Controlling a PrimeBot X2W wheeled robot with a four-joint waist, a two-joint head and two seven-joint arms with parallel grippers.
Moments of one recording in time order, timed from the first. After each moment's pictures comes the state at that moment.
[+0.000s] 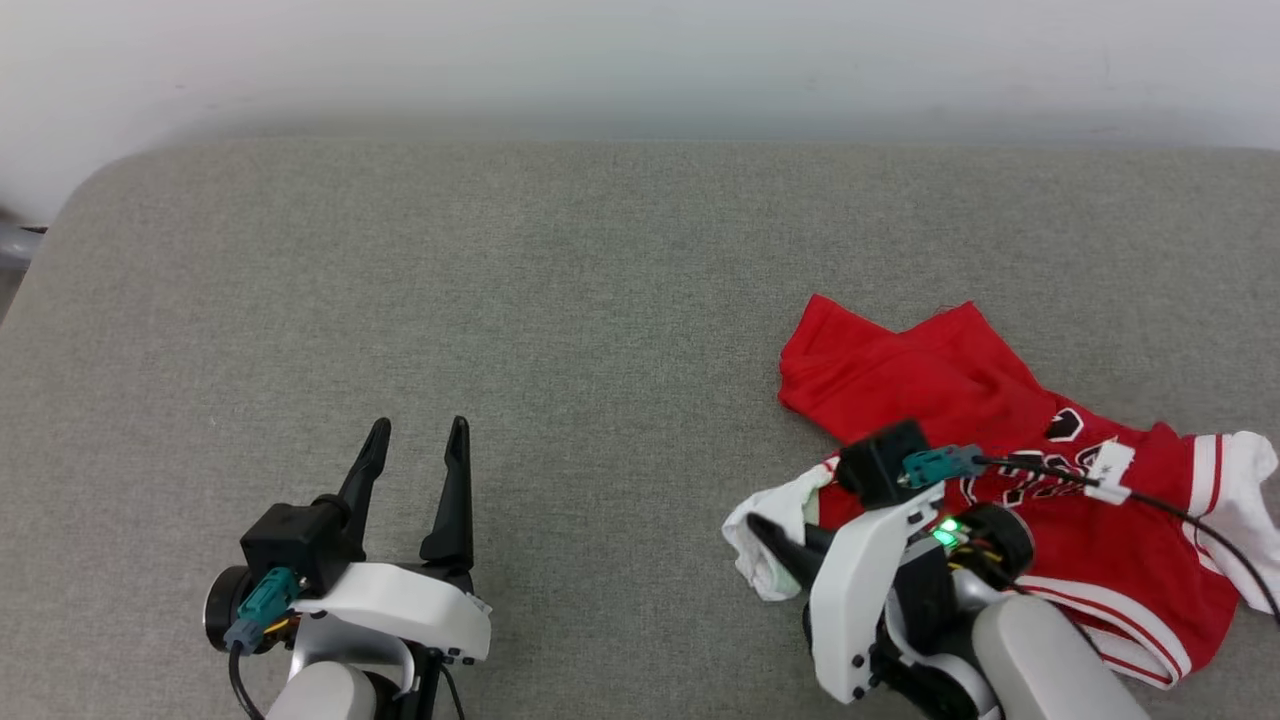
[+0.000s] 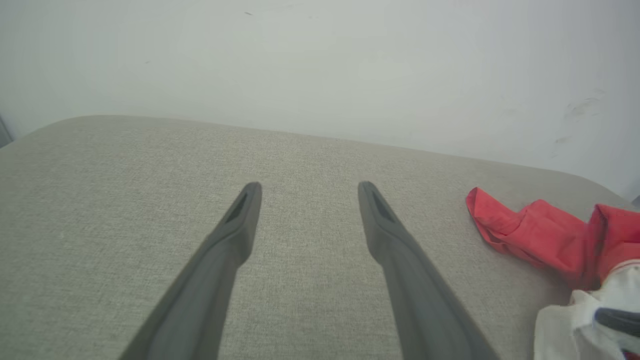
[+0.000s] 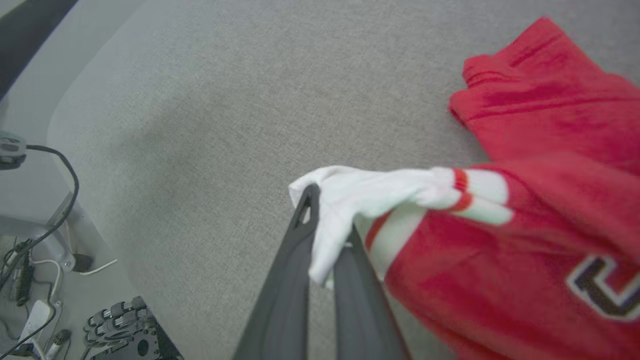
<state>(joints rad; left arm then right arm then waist) -0.14 0.25 -0.31 0.11 -0.47 0.14 -0.25 -0.27 -0.14 0.41 0.11 0.44 0.13 0.52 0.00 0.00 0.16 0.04</state>
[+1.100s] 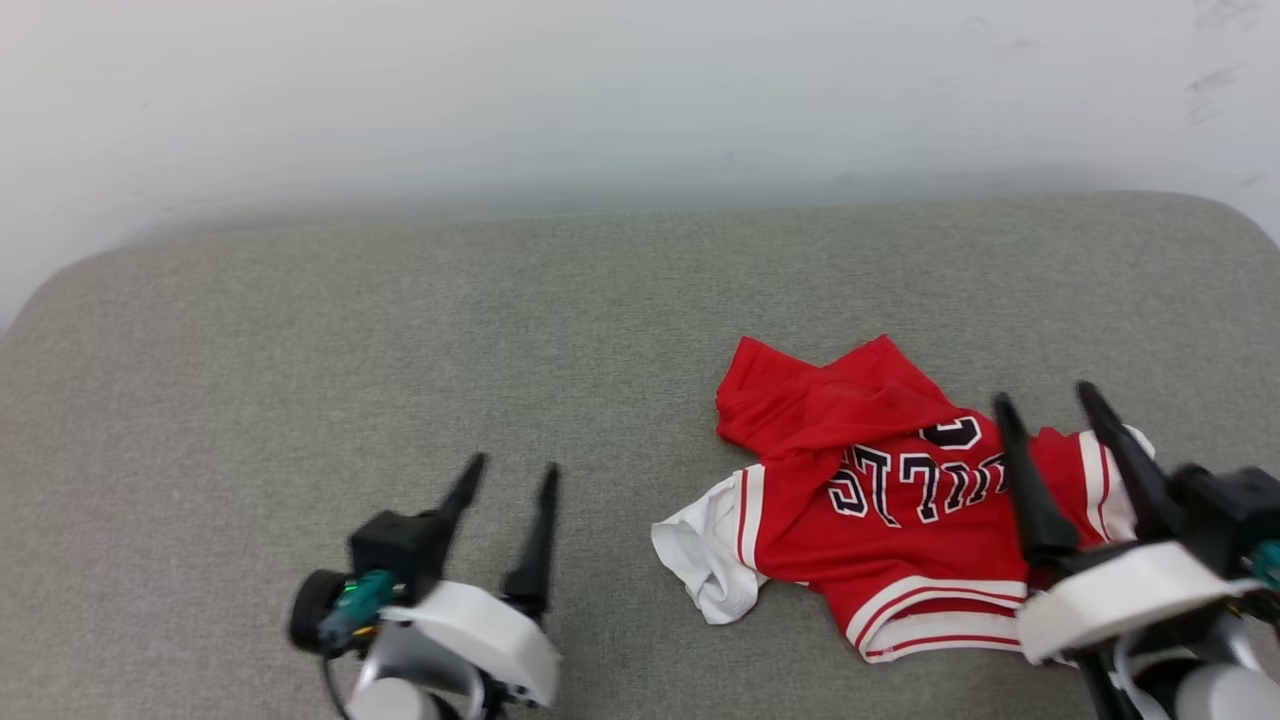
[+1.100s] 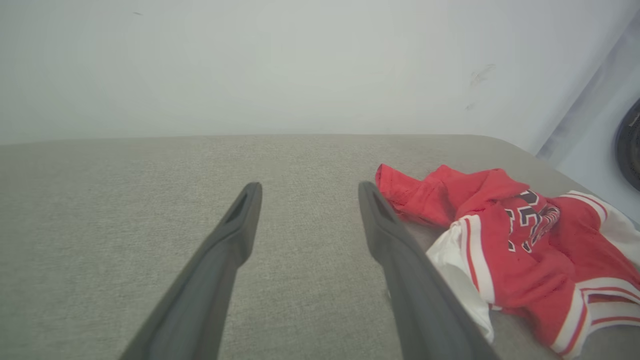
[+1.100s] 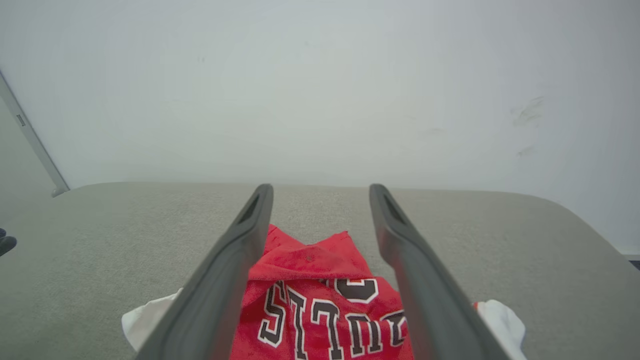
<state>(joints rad) -0.15 0.24 -0.42 0.15 -0.45 0.10 -0.19 -0.06 -0.08 0.00 -0.11 0.18 0.13 0.02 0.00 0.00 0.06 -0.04</state>
